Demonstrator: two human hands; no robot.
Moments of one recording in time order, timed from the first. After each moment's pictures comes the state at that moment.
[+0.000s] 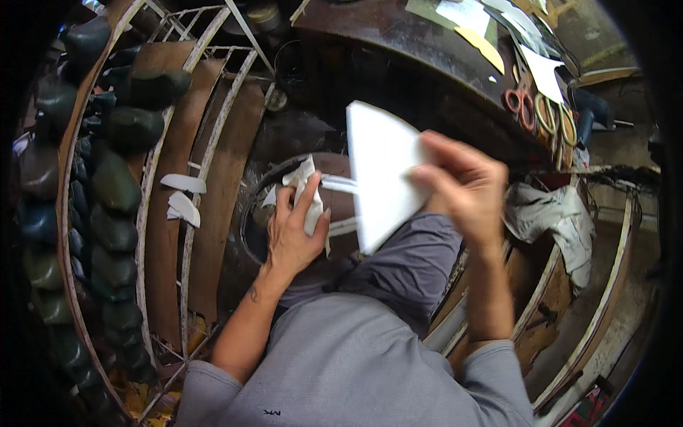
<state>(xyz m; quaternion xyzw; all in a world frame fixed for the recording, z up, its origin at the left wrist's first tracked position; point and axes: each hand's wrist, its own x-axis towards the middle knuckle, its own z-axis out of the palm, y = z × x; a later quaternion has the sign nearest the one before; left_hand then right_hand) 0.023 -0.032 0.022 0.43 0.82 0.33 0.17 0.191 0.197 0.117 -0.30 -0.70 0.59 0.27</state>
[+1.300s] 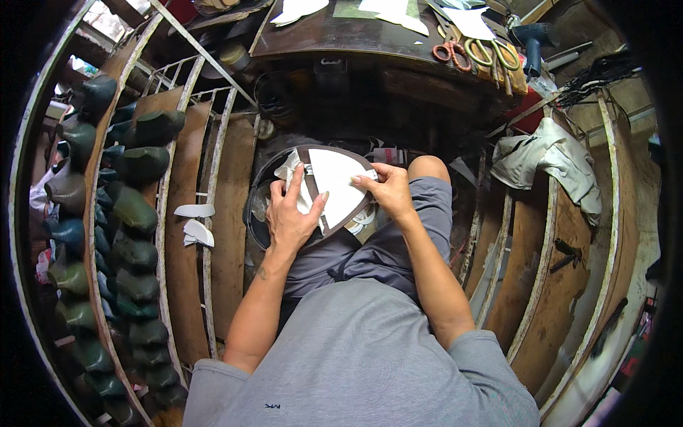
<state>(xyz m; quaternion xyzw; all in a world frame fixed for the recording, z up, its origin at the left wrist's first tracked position) 0.032 -0.037 0.002 0.48 0.82 0.29 0.08 0.210 0.123 -0.028 -0.39 -0.56 0.68 0.26</state>
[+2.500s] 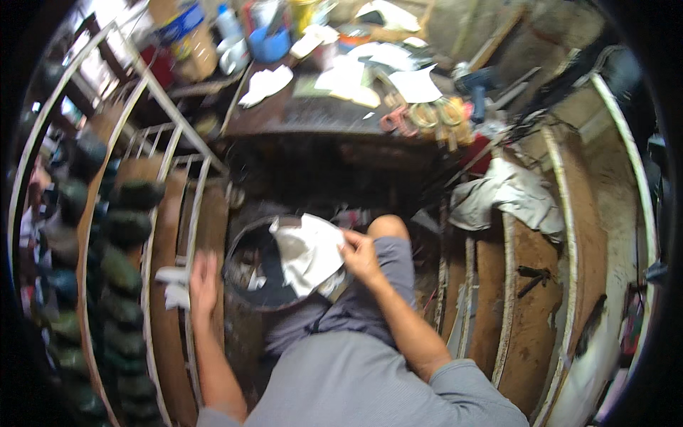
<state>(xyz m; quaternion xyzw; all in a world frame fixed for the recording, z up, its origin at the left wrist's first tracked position) -0.061 -0.083 0.064 0.22 0.83 0.46 0.20 0.229 0.123 -0.063 -0.42 -0.62 0.58 0.31</state>
